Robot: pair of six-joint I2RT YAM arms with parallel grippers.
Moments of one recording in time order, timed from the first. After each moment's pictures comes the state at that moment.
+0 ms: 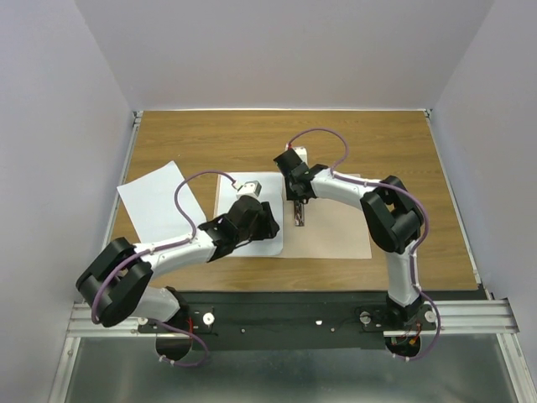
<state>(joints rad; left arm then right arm) -0.80 1.34 0.61 0.07 -0.12 -0.75 0.69 2.06 1.44 -0.40 0.35 0.45</state>
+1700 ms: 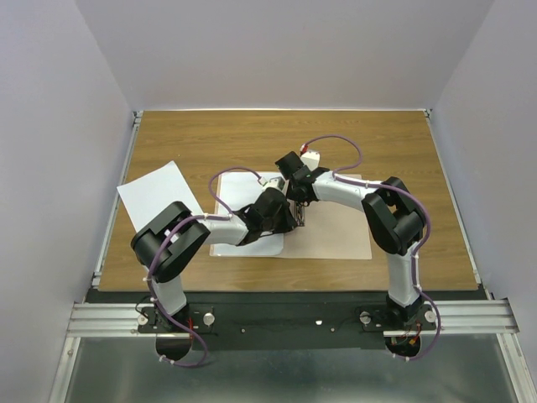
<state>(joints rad) -0.81 1.76 0.81 0.29 0.01 -0.84 0.69 2.04 1.39 -0.39 0.42 0.80</state>
